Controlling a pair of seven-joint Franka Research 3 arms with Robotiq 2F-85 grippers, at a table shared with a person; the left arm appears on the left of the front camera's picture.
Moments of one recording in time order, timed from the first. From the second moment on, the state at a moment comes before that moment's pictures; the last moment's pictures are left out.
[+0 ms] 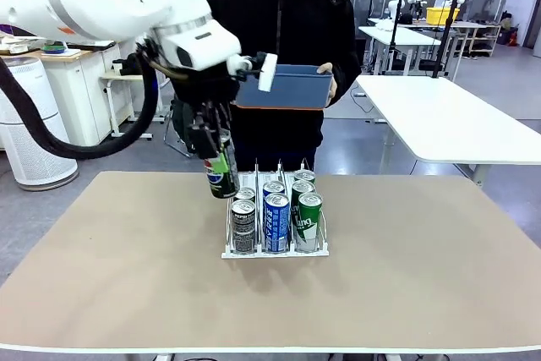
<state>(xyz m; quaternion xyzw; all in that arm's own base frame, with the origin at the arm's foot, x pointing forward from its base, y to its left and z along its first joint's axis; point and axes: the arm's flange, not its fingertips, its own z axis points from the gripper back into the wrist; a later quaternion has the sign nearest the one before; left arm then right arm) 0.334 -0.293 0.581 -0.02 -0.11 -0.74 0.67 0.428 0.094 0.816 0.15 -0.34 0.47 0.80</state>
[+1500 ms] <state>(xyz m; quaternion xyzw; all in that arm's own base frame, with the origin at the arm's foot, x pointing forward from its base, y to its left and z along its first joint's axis) 0.343 -0.336 0.463 0.03 -0.08 -0.73 0.68 0.428 0.094 0.816 0.15 -0.34 0.47 0.80</state>
